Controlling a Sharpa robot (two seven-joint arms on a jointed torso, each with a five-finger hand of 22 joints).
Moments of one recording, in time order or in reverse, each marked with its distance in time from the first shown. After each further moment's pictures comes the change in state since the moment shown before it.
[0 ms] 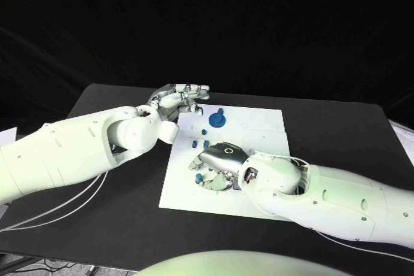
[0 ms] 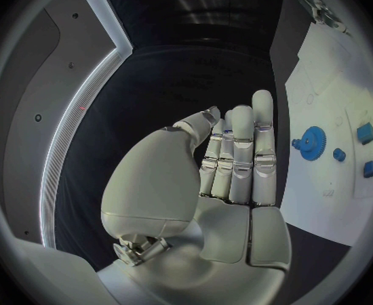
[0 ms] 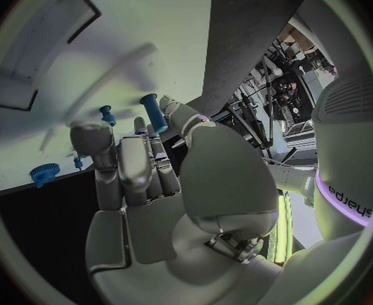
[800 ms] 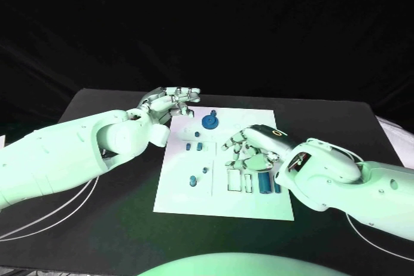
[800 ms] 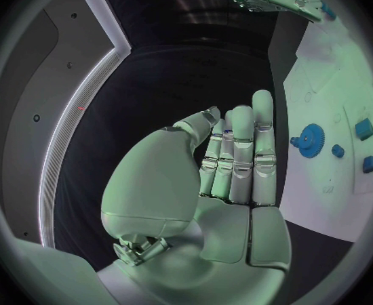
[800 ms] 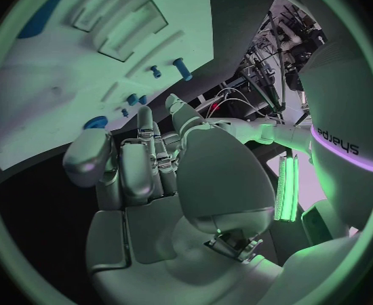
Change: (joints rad) left arm 0.000 -0.011 0.000 -0.005 -0.001 0.006 -0.013; left_hand 0.000 0.000 0.000 0.000 0.000 0.000 0.000 0.000 -0.001 -0.004 0.004 0.005 0.000 0.000 0.000 0.004 -0.001 0.000 0.000 0.000 0.000 -0.001; right arm 0.060 -0.342 0.017 0.184 0.240 -0.187 0.016; right_hand -0.002 0.051 -0.224 0.076 0.080 0.038 -0.022 0.076 0.021 0.226 -0.047 0.441 0.147 0.007 -0.038 0.110 0.090 -0.002 0.097 -0.028 0.154 0.233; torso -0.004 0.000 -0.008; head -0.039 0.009
